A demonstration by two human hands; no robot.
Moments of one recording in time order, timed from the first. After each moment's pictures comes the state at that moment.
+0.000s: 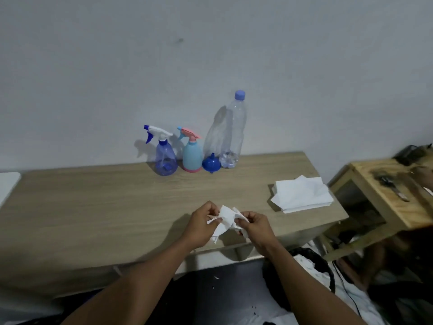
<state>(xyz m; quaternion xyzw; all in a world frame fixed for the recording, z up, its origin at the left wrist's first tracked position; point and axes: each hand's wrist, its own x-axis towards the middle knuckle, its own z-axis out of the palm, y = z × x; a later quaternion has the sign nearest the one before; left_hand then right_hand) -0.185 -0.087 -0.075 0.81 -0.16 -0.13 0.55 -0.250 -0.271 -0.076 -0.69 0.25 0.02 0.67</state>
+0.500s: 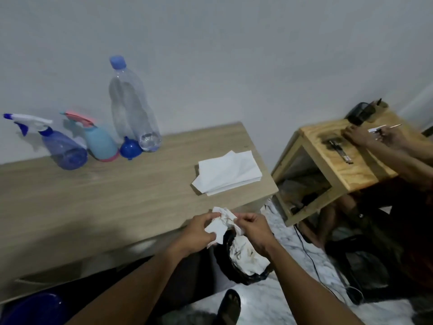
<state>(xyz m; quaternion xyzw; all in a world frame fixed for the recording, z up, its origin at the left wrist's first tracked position) -0.275 -0.333 -0.111 0.80 -0.16 -0.35 0.46 -0.352 -0.518 -0.130 -0.61 0.34 0.03 0.71</state>
